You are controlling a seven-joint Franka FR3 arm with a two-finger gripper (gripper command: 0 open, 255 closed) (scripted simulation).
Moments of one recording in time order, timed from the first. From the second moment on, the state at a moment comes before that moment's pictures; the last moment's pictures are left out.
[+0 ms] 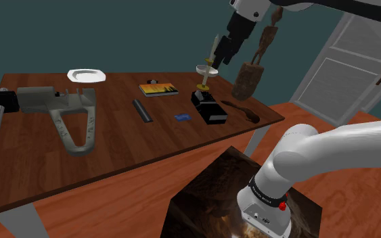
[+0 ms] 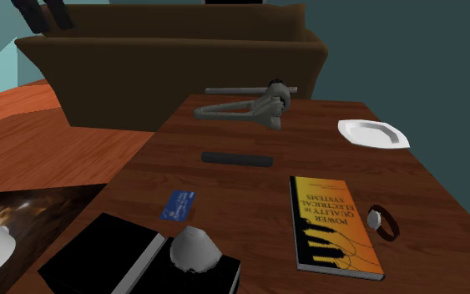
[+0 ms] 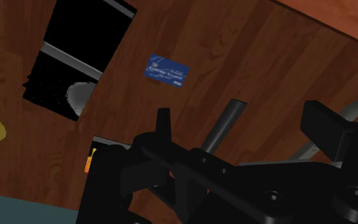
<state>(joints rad) 0.02 -0.80 0.03 -2.31 0.01 1.71 -0.10</state>
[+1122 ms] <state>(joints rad) -0.02 -0.32 0.16 -2.25 0.07 2.04 0.21</state>
